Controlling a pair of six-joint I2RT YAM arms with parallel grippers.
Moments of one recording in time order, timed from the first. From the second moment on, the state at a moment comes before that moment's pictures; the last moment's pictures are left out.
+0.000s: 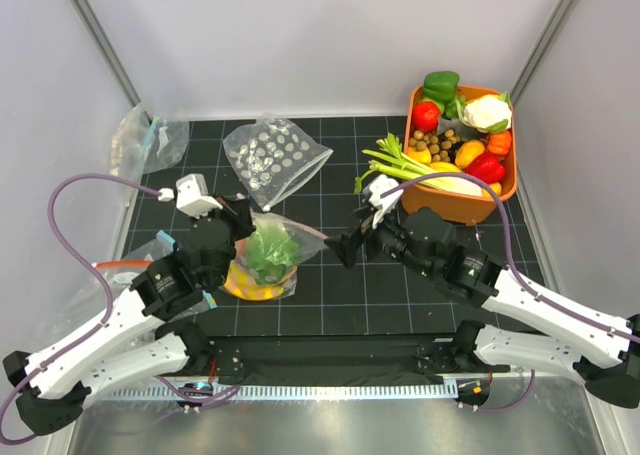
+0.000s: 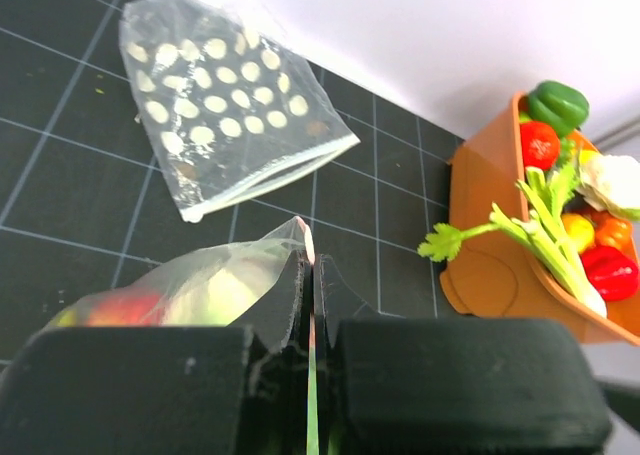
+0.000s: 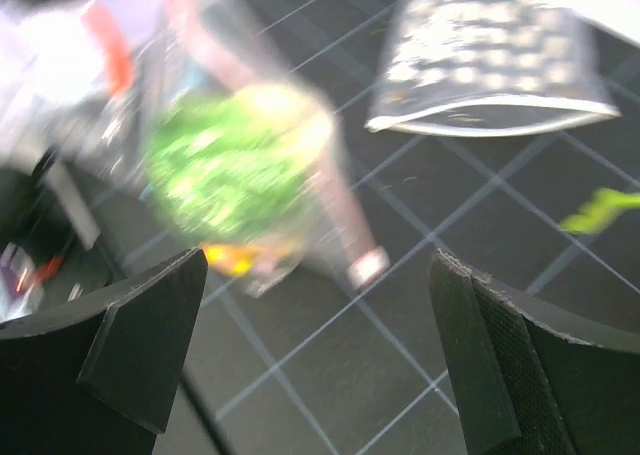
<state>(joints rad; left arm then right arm) -0.91 0.75 0.86 -0.33 -0.87 -0.73 1.00 0.91 0.88 -0.17 0.08 0.11</state>
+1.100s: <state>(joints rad) -0.91 1.50 1.40 -0.16 -0.71 -0.87 0.99 0.65 0.71 0.04 0.93 0.16</state>
